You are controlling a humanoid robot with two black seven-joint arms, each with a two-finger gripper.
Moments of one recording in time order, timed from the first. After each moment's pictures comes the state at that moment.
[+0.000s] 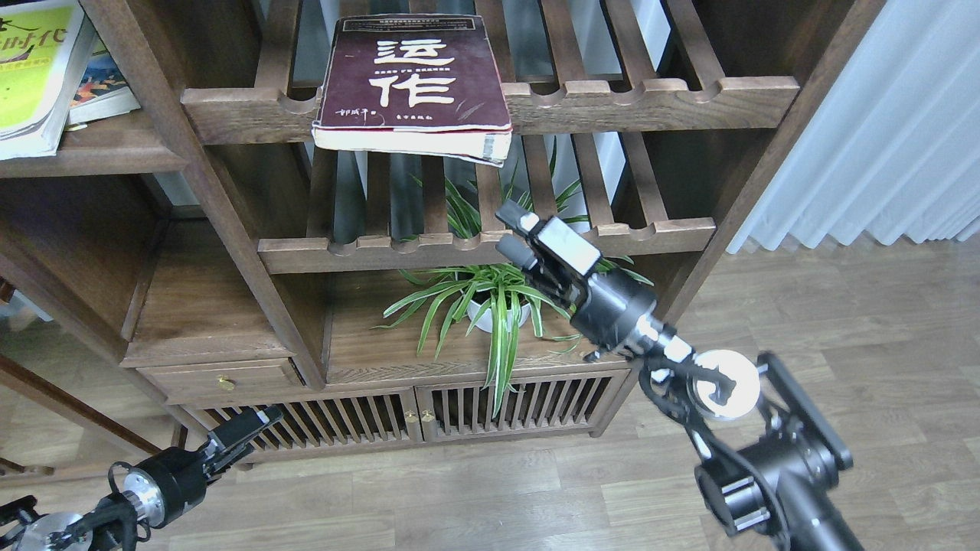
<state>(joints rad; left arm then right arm) -0.25 0.46 -0.42 -0.81 -0.53 -0.49 0.15 0.38 0.02 1.26 1.41 0.06 0.16 -0.45</state>
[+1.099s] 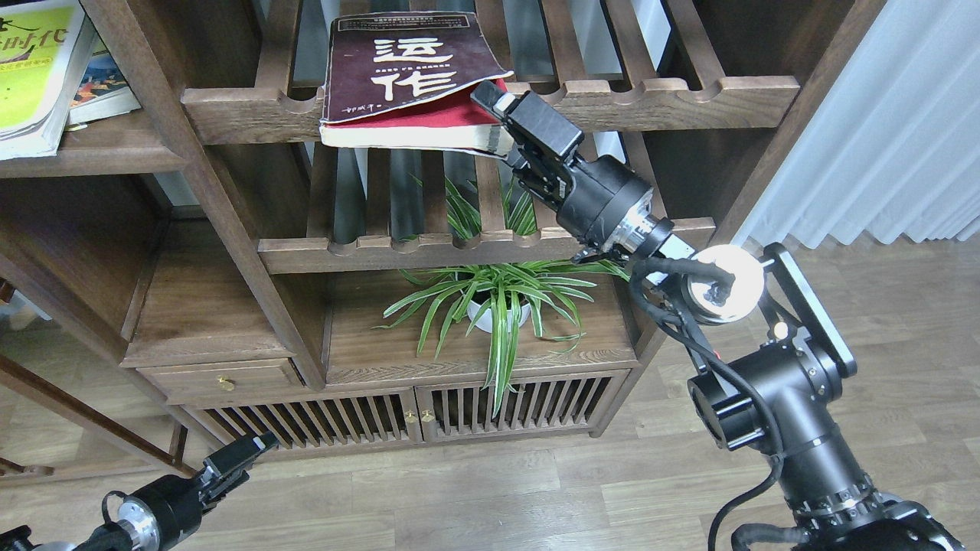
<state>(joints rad) -0.19 0.48 -0.42 -0.81 -0.52 -0.49 0.15 0.45 0.02 1.27 1.45 0.03 0.02 -0.41</state>
